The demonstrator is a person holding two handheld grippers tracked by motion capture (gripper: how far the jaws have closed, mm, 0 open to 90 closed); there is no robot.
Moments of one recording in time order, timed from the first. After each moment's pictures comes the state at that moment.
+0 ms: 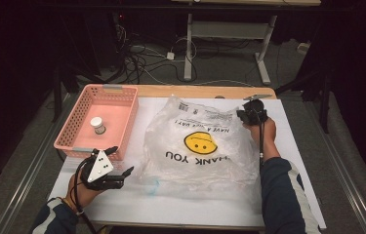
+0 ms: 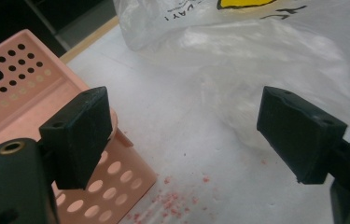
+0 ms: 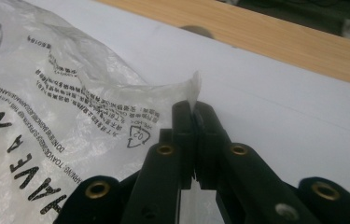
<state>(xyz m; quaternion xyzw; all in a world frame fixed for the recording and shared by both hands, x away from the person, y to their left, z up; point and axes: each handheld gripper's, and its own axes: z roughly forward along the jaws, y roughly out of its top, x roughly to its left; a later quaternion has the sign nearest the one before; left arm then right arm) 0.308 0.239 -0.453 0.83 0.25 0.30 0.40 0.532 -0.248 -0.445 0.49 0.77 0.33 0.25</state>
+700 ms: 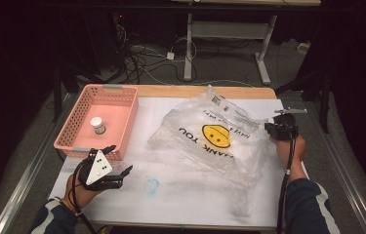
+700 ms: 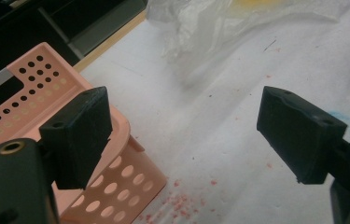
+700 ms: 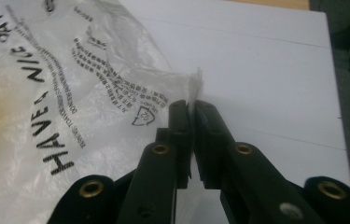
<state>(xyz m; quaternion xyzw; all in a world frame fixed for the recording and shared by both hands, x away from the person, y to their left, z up) 0.303 0.238 -0.447 0.82 0.25 0.33 0.39 0.466 -0.315 -0.442 0.56 0.73 0.30 0.26</state>
